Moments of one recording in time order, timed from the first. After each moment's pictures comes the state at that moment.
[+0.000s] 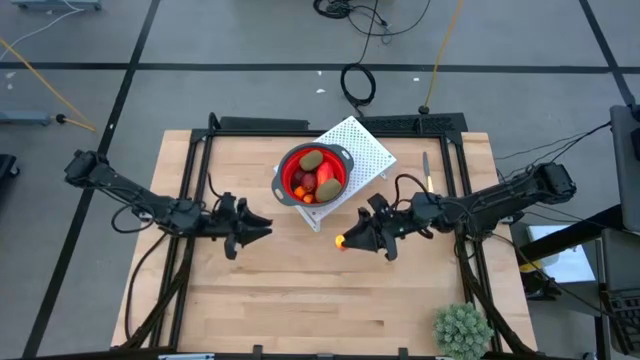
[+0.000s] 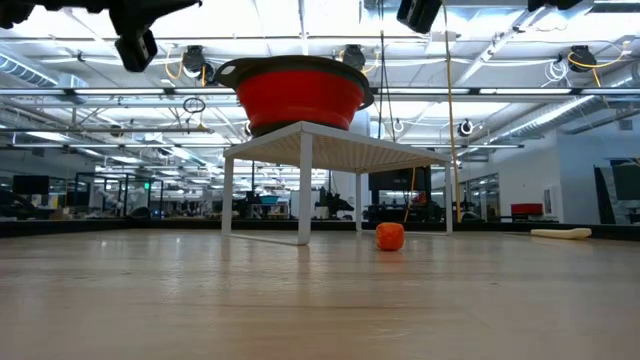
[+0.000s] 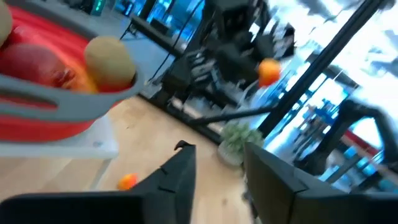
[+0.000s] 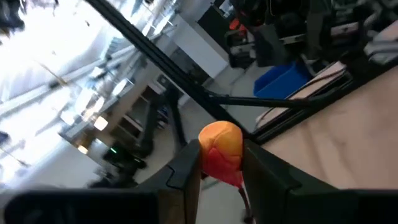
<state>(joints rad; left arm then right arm) -0.42 0.83 0.41 0.43 -0.40 -0.60 0.21 1.29 0.75 0.64 -0.13 0.86</state>
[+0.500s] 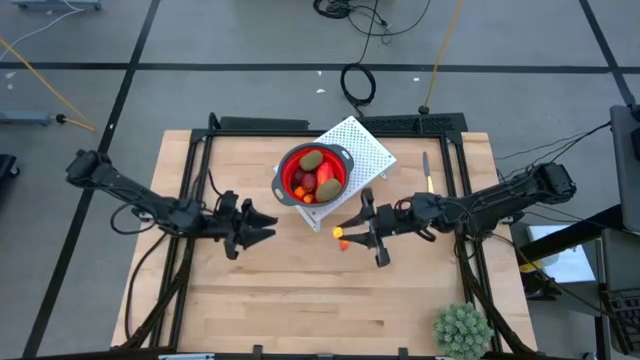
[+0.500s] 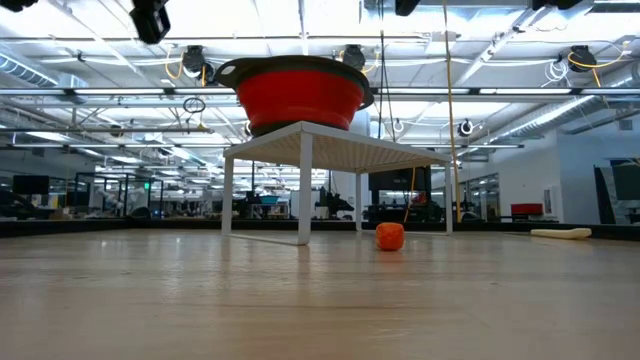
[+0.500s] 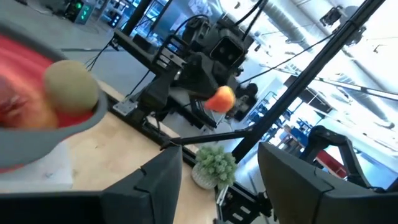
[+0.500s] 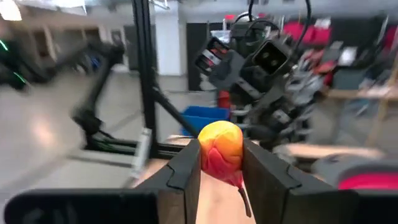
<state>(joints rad) -0.42 0.91 0.49 0.54 -0.39 -0.63 0.21 1.29 0.75 0.63 -0.02 0.05</state>
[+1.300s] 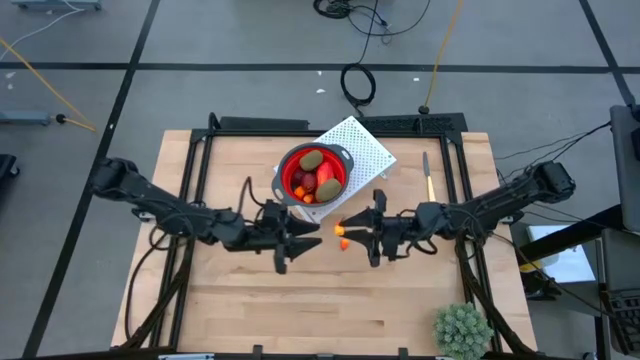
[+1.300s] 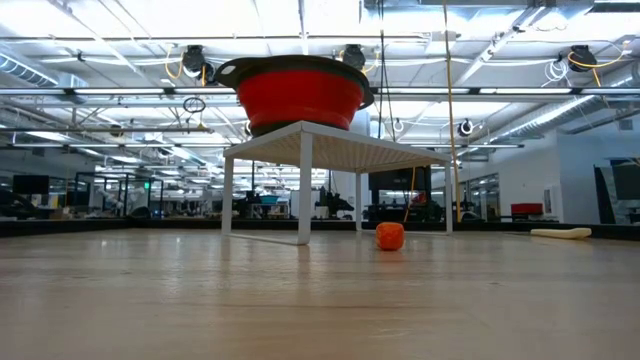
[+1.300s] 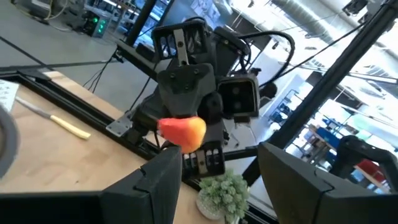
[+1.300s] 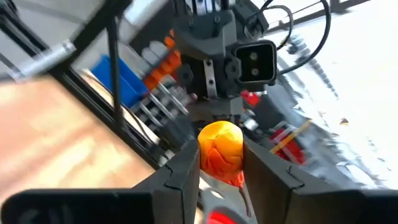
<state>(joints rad) -0.39 1.37 0.93 0.52 -0.44 -0.56 0.30 1.29 0.75 0.66 0.22 -0.82</state>
